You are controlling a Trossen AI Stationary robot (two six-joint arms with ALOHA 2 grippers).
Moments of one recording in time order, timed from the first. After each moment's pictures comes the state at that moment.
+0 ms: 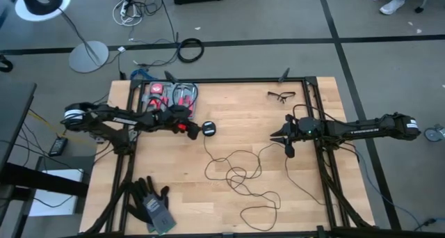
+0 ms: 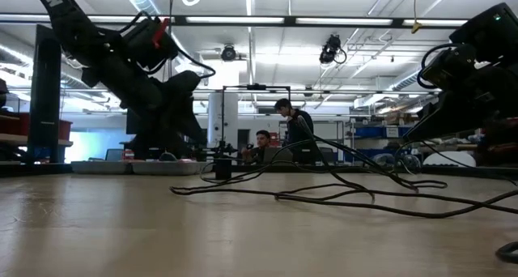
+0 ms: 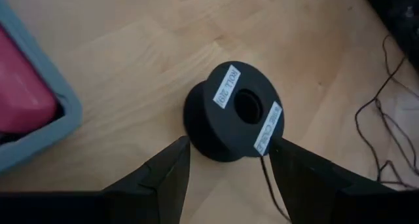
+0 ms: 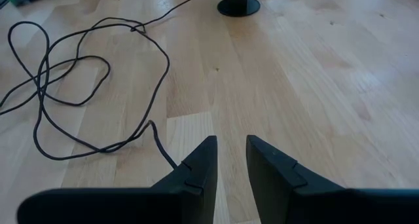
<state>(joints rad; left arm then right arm) 0.29 1.38 0.44 0.27 0.04 -0.71 -0.09 0.56 0.04 0.04 0.01 0.08</state>
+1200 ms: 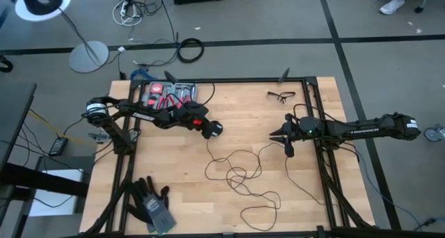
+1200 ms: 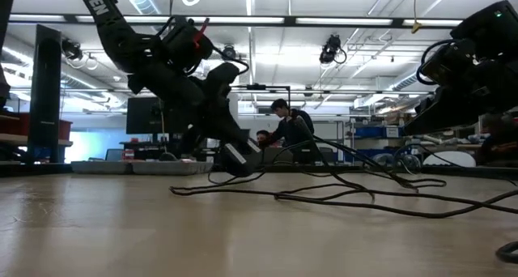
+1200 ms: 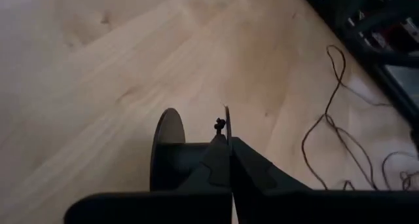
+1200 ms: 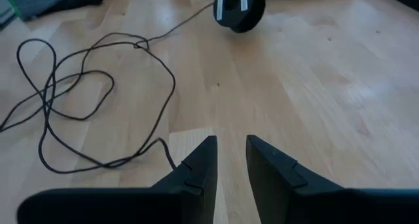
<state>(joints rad) 0.28 1.62 0.66 0.40 0.16 -0.61 -0.09 0.56 0.04 0.08 0.01 0.08</state>
